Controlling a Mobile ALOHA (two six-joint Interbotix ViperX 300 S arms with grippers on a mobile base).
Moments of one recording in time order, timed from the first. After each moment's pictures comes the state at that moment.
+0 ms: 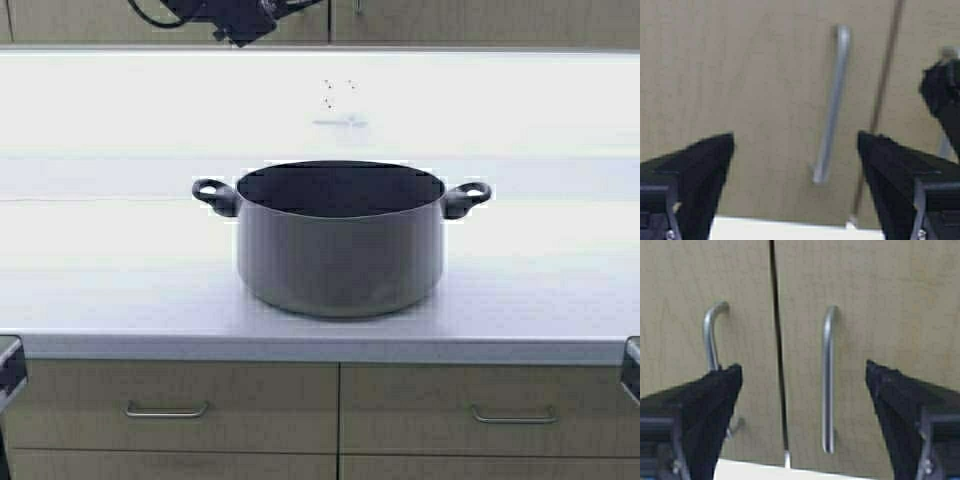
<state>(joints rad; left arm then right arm) -0.61 0.44 0.11 -0.57 -0.97 0.31 0.58 0.32 0.05 0.61 -0.60 -0.55</state>
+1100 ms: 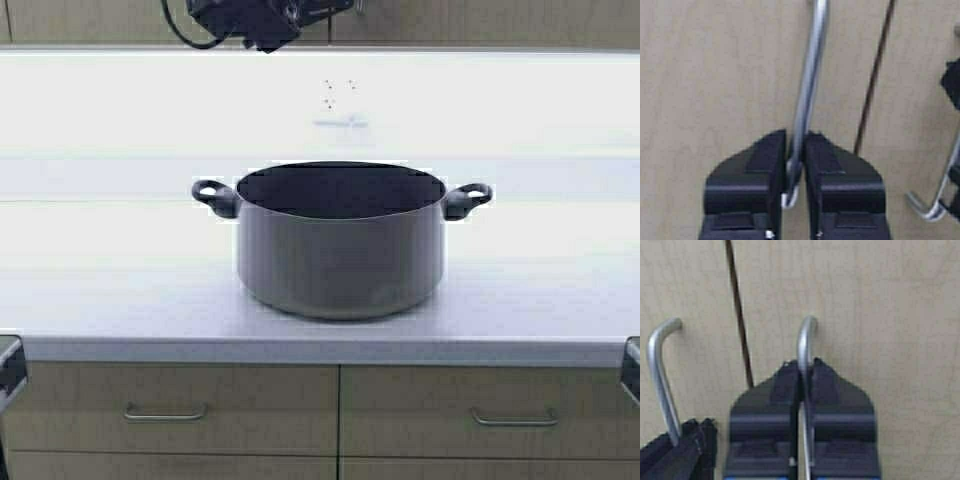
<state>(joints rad) -0.59 0.61 -0.14 -0.55 -0.81 0.33 0.56 0.44 -0.10 0.66 -0.62 -0.56</state>
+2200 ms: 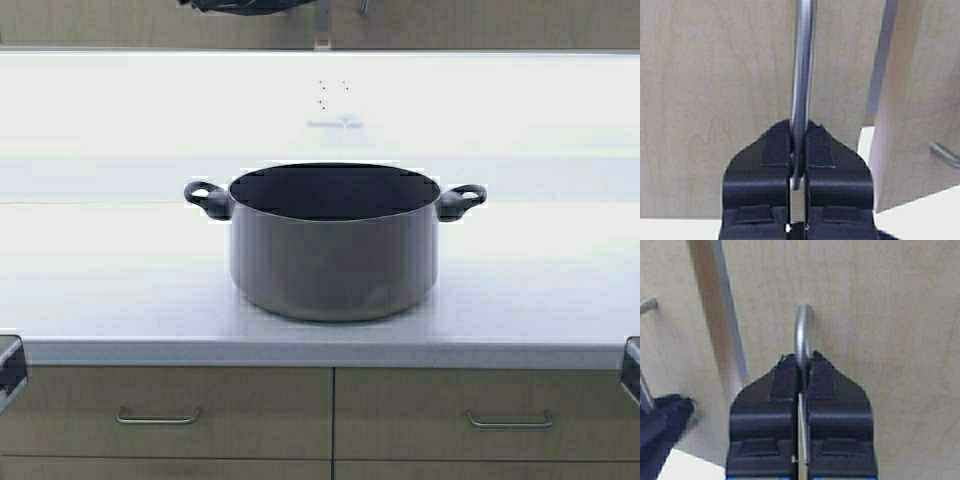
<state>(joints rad) -0.60 0.22 0.33 -0.48 -0.61 0.31 0.59 0.12 0.26 0.66 -0.43 -0.55</state>
